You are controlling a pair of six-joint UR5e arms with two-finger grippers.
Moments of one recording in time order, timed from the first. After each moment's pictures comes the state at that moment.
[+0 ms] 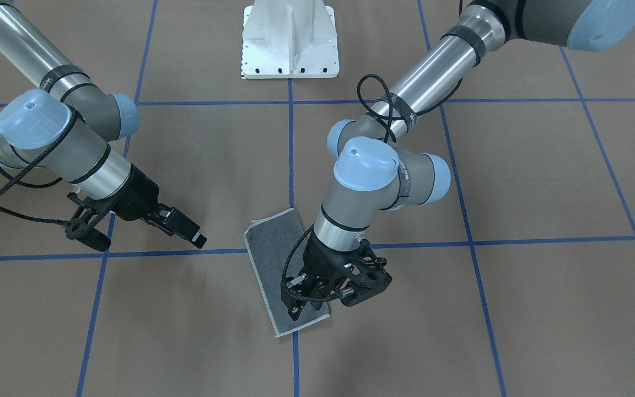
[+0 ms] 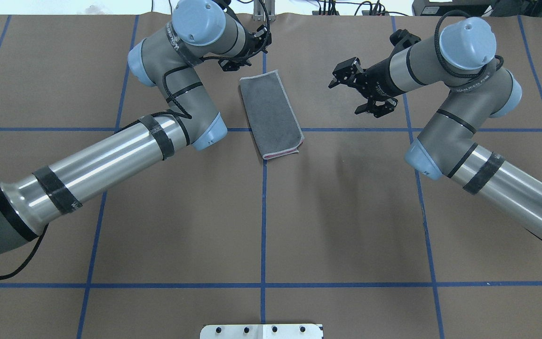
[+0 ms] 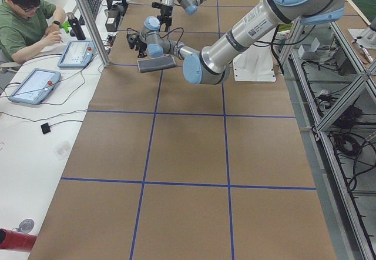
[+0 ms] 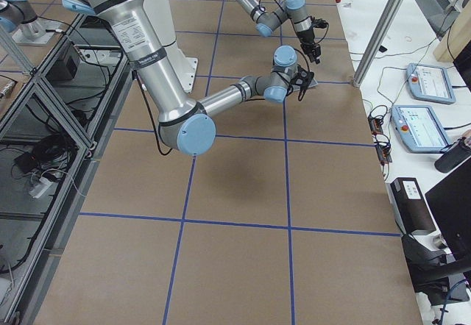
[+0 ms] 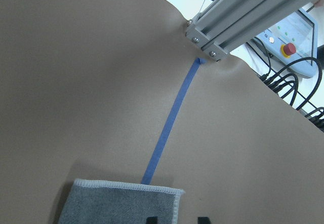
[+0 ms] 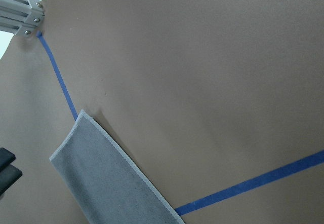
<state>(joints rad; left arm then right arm) -0.78 -2.65 -0.86 -2.38 -1.80 -1.69 0.86 -1.04 1.43 -0.77 2.13 1.76</state>
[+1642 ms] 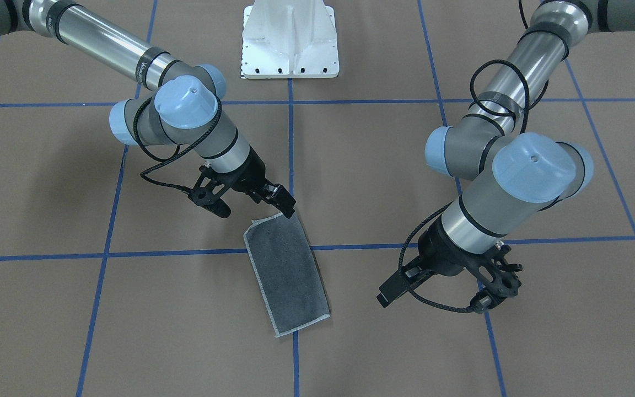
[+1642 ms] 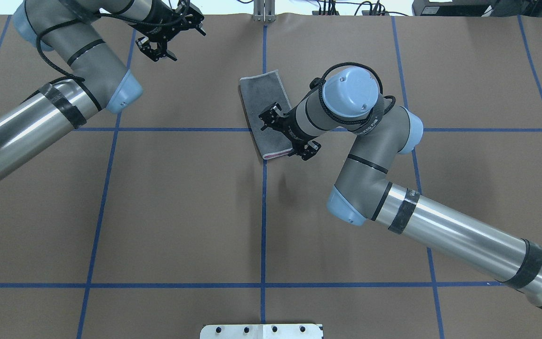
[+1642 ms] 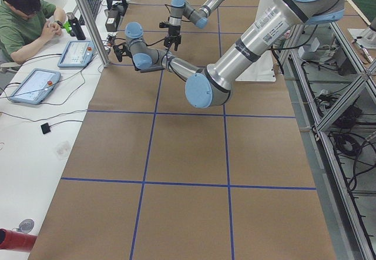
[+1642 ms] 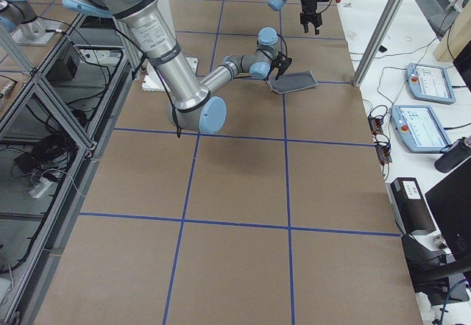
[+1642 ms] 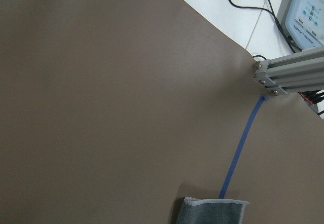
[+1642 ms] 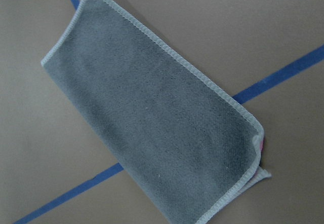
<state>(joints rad) -0.96 -2.41 -1.12 -2.27 -2.16 -1.62 0.62 -0.85 1.37 -0.96 1.95 1.94</state>
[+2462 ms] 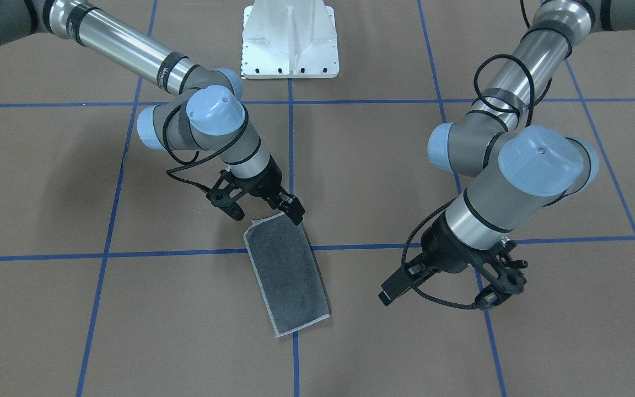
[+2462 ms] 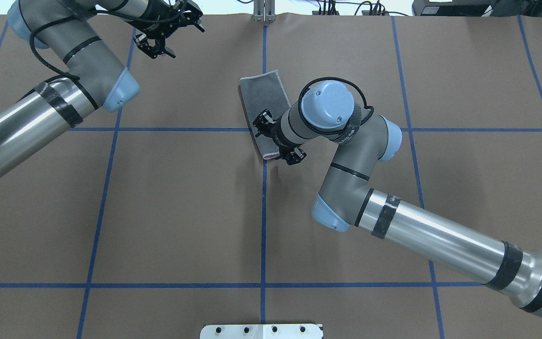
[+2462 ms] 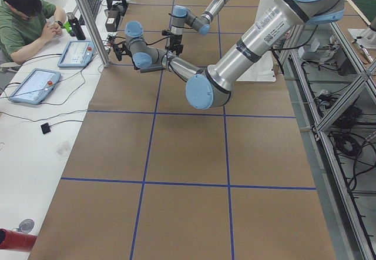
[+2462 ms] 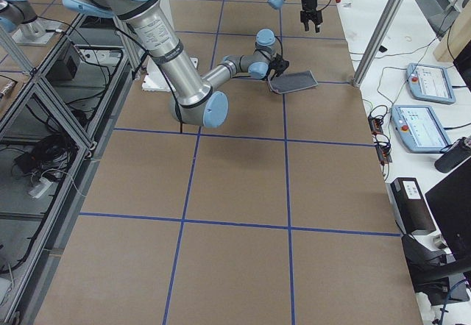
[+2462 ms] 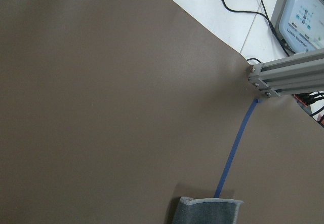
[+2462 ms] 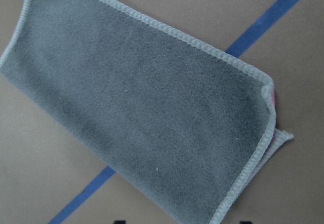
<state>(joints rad) -0.97 -2.40 -1.15 -2.26 -2.16 -1.62 0.58 -0.80 1.28 -0.95 1.90 2.05</state>
